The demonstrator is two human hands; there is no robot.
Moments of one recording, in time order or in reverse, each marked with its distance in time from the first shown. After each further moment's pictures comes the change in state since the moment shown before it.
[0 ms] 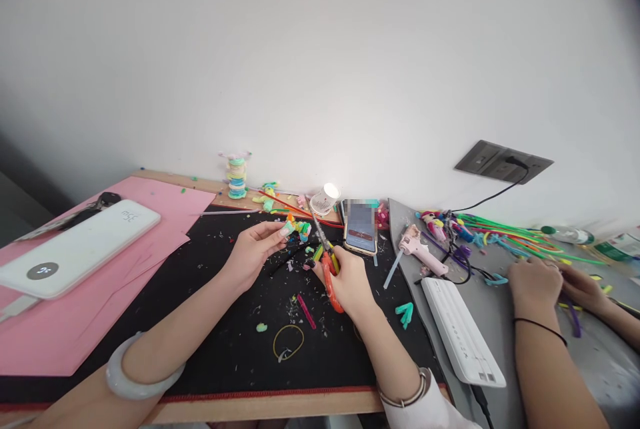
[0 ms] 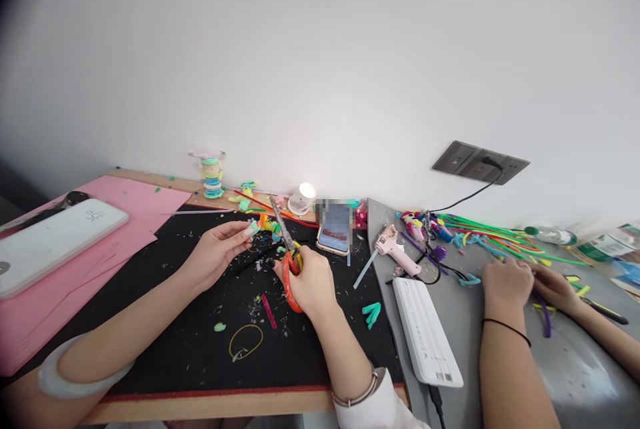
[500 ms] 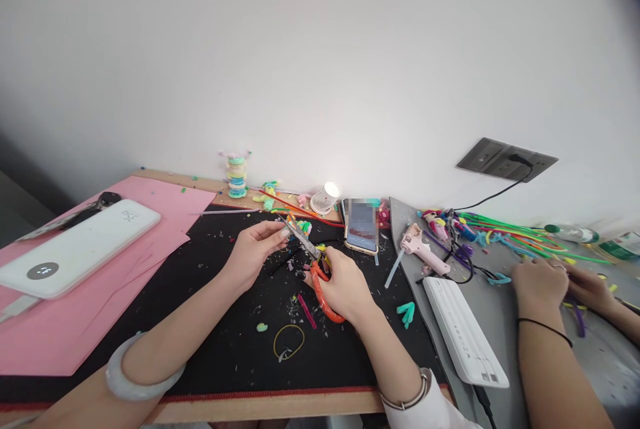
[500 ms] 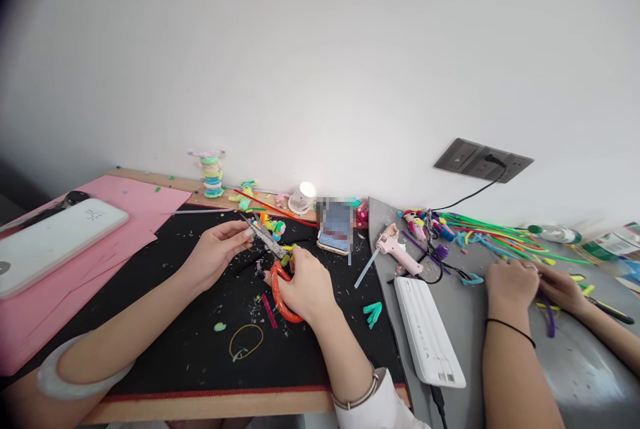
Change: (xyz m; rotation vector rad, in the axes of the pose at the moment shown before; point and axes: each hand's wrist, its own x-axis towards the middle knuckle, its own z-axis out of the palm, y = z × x) left_hand -0.002 0.001 0.002 0.055 0.004 0.032; right_hand -0.004 -0.010 -0.003 -0.112 -0.107 -0.020
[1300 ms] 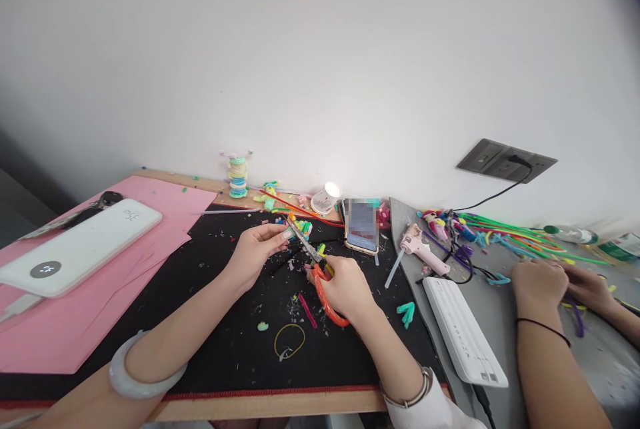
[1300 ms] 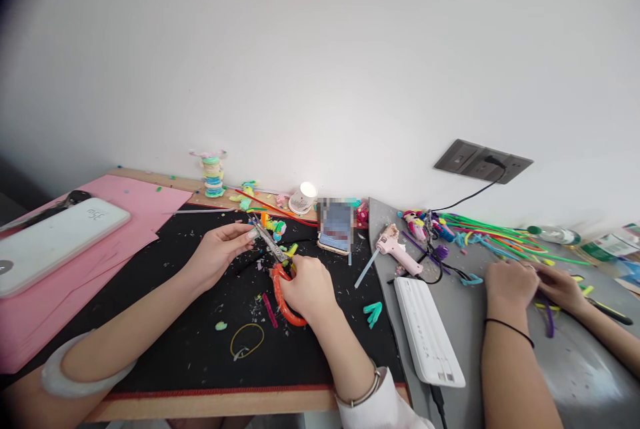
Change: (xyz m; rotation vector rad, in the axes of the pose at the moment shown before) left_hand 0.002 -0.005 -0.002 0.055 0.013 -0.013; right_hand 0.000 0.002 0.004 -0.065 0.010 0.030
